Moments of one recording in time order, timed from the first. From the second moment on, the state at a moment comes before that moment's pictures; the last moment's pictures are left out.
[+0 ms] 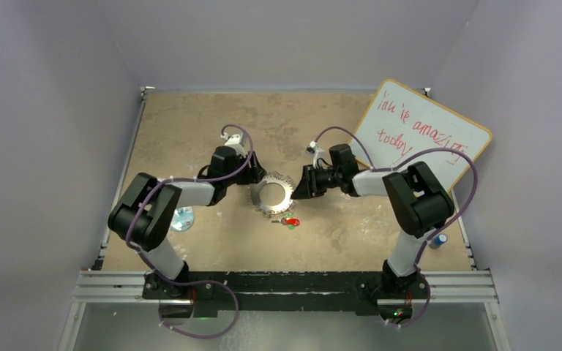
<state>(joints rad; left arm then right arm) -0.42 1.71 0.69 0.48 0.15 -0.49 0.42 1.82 0.80 0.22 -0.82 0.37</state>
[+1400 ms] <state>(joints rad) -0.44 1.52 0.30 0.75 0.25 -0.67 0.55 1.92 1.12 -0.01 -0.52 0.17</state>
